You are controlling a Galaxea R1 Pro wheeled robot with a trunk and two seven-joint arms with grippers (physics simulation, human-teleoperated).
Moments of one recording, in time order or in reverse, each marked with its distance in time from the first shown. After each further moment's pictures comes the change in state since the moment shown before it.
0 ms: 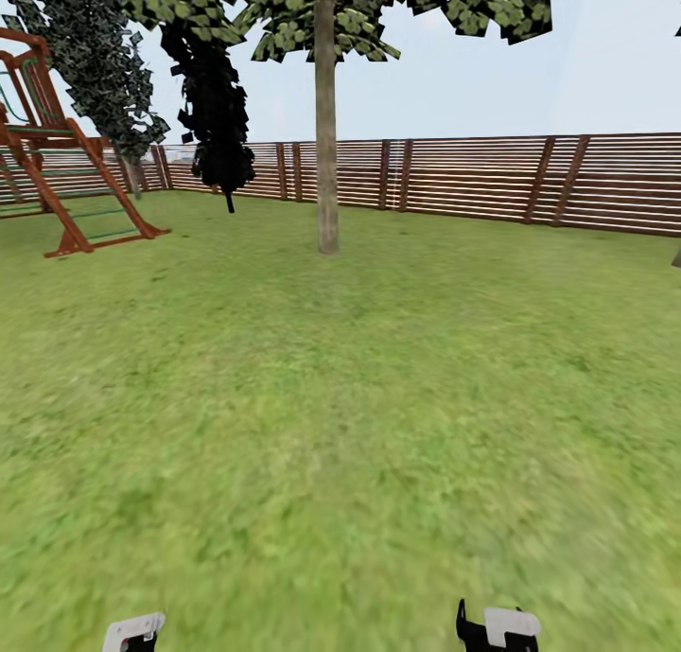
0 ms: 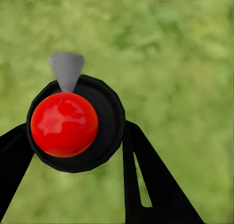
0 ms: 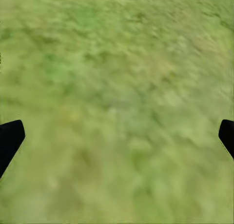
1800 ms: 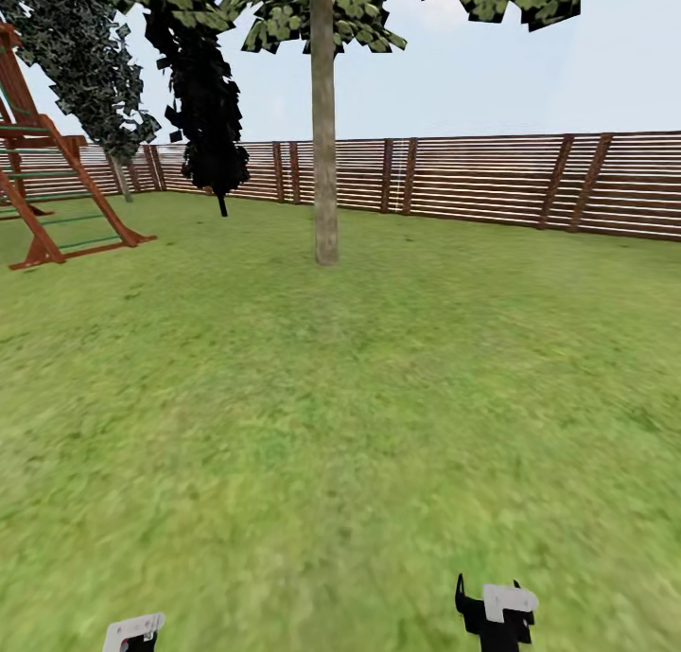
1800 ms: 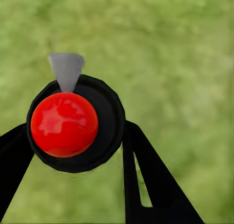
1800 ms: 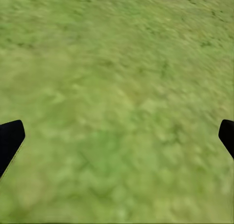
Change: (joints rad) left arm 0.000 0.000 0.000 0.000 0.001 0.000 0.001; right arm 0.001 -0.006 0.014 -0.090 0.015 -0.001 0.003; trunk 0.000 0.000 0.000
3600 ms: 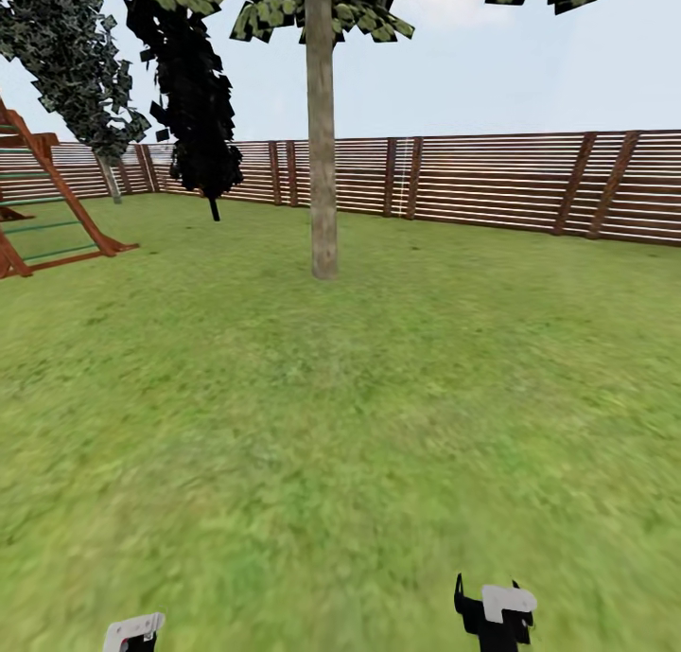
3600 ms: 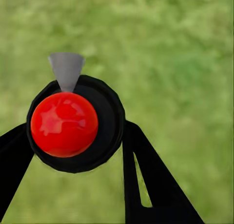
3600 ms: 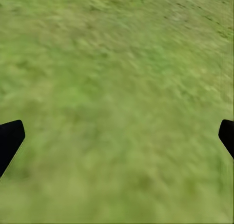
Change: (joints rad) left arm 0.000 0.000 0.000 0.000 0.000 0.000 0.000; right arm 0.000 0.003 0.000 0.001 0.000 0.000 0.000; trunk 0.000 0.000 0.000
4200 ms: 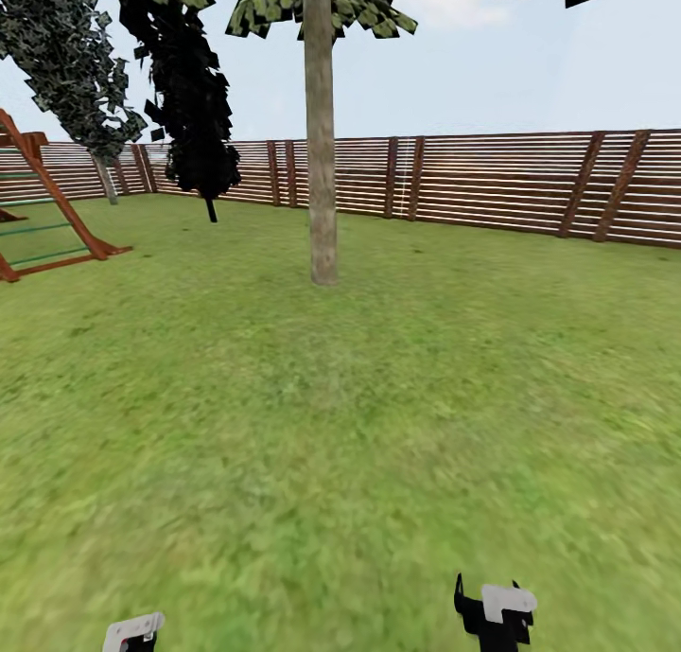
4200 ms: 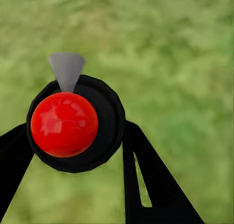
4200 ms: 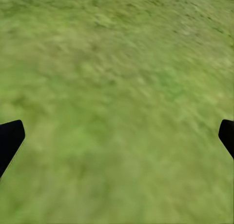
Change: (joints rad) left arm 0.000 0.000 0.000 0.000 0.000 0.001 0.000; right arm 0.000 0.000 0.000 0.000 0.000 0.000 0.000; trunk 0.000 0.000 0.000
